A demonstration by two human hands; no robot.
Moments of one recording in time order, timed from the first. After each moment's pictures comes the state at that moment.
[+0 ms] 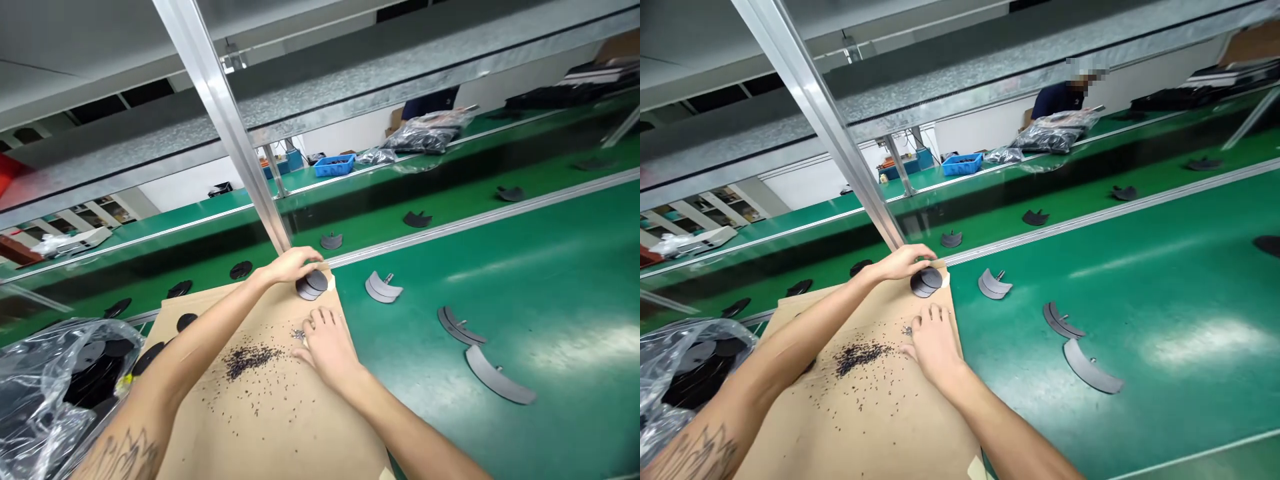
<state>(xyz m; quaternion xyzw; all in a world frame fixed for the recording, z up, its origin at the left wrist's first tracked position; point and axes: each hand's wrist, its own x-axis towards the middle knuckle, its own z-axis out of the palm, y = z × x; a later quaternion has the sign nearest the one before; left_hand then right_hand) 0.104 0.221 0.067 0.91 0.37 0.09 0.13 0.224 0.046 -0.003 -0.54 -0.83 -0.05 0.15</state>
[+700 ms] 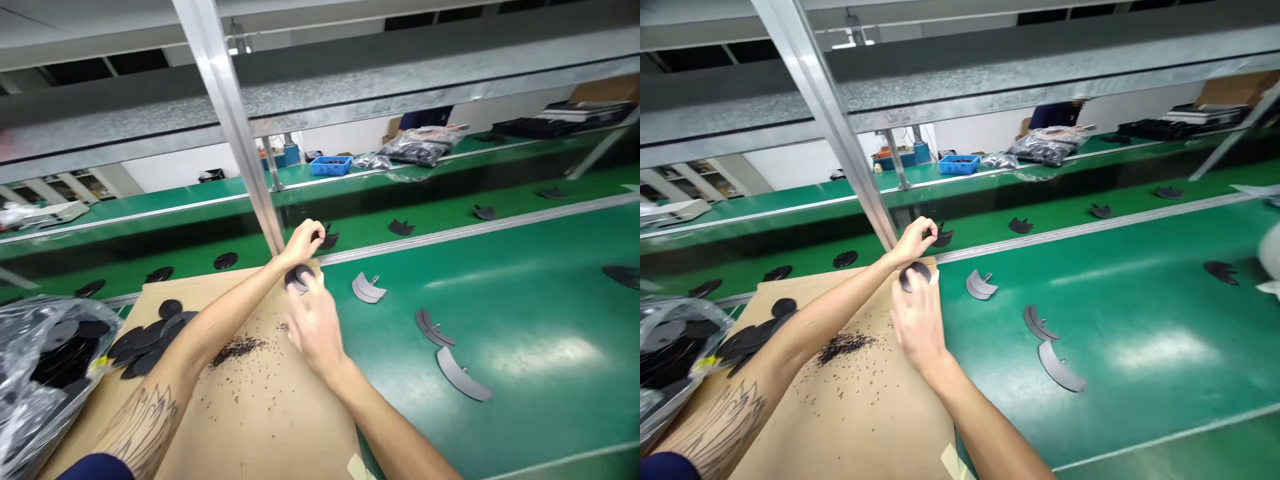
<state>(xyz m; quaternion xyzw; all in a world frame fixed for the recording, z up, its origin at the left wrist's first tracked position) 0.156 0.231 0.067 0.84 0.42 0.29 0.15 0.236 0.049 0.015 -0.50 -0.80 -0.08 0.33</state>
